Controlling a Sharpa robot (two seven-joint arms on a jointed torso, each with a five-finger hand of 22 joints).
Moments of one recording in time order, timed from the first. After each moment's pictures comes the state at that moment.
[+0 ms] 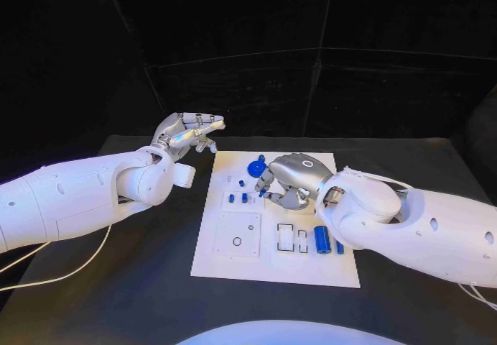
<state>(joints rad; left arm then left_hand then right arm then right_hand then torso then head) 1.27 -0.86 -0.16 1.42 0.05 -0.29 0.54 1.33 -0.06 0.26 -0.01 0.05 1.03 0.18 0.11 0.07 1.09 0.11 0.17 0.07 1.33 0.02 1.17 0.64 0.17 1.28 0.11 0.55 0.72 1.17 -0.69 -0.06 1.71 -1.72 -0.33 -0.20 1.51 -0.10 0.47 0.02 0.09 1.15 0.14 0.07 0.07 1.21 0.07 0.15 0.11 1.46 -0.01 1.22 1.10 0.06 1.43 0.10 1.46 1.31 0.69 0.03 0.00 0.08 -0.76</state>
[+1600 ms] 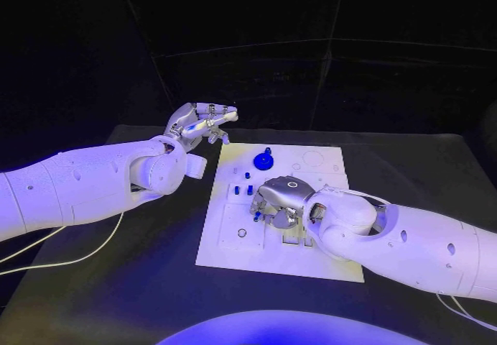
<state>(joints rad) 1.27 -0.85 -0.16 1.42 0.05 -0.28 0.54 1.33 -0.06 0.25 -0.01 0.05 1.02 0.18 0.11 0.07 1.09 0.11 0.18 0.07 1.33 0.02 1.17 0.64 0.17 1.28 0.11 0.55 0.71 1.07 -0.60 -0.06 1.62 -1.73 -0.21 -0.17 1.50 -0.10 0.47 0.02 0.09 1.15 0.14 0.07 0.07 1.21 0.07 0.14 0.11 1.46 -0.01 1.22 1.09 0.06 1.43 0.10 1.46 1.31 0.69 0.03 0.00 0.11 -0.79</state>
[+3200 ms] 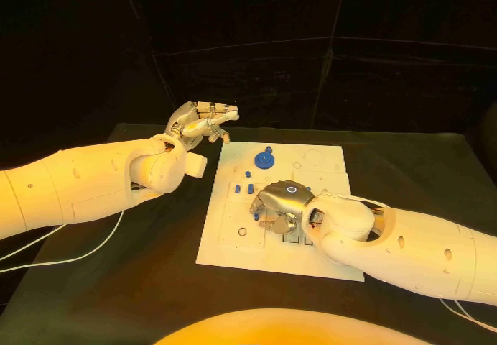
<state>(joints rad) 1.27 -0.85 -0.16 1.42 0.05 -0.27 0.53 1.33 -0.06 0.25 0.00 0.05 1.02 0.18 0.11 0.07 1.08 0.11 0.18 0.07 1.33 0.02 1.17 0.64 0.17 1.28 0.11 0.55 0.71 1.07 -0.60 -0.09 1.62 -1.76 -0.23 -0.19 1.39 -0.16 0.45 0.02 0.10 0.98 0.20 0.06 0.06 1.07 0.13 0.08 0.07 1.46 0.03 1.15 0.96 0.06 1.33 0.14 1.38 1.24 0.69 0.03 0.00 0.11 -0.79</state>
